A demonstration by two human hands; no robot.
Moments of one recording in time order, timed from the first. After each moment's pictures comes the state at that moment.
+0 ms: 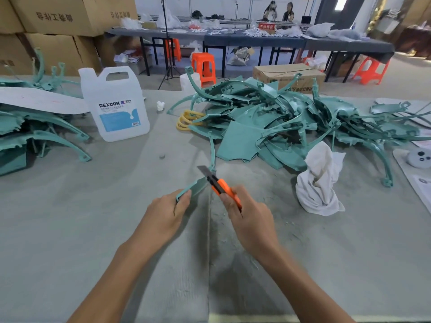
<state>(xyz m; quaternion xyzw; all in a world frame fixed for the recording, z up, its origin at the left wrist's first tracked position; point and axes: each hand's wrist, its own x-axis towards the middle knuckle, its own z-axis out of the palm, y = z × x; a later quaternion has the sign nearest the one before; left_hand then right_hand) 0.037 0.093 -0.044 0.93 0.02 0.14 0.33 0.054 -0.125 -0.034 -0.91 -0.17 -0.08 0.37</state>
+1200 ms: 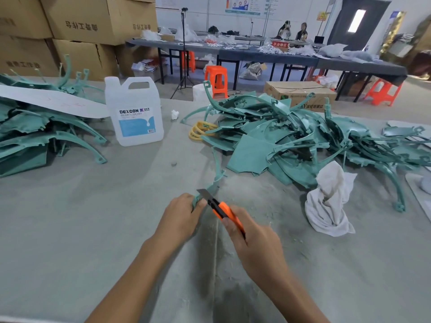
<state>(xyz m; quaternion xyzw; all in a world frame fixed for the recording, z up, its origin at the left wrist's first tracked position) 0.058 0.083 -0.046 0.94 0.10 0.12 0.31 0.029 -0.123 -0.021 -0.92 -0.22 -0.10 0.29</state>
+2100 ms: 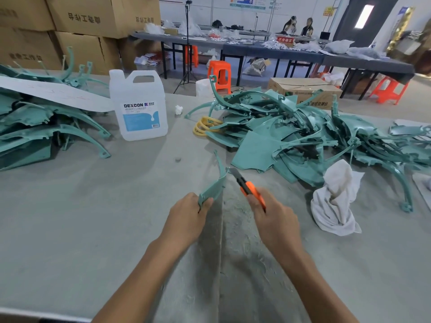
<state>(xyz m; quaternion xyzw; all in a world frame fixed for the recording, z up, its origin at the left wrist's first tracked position) 0.043 0.072 -0.035 0.94 0.14 0.07 0.32 0.064 -0.131 -0.004 -0.95 -0.13 -0.09 0.28</state>
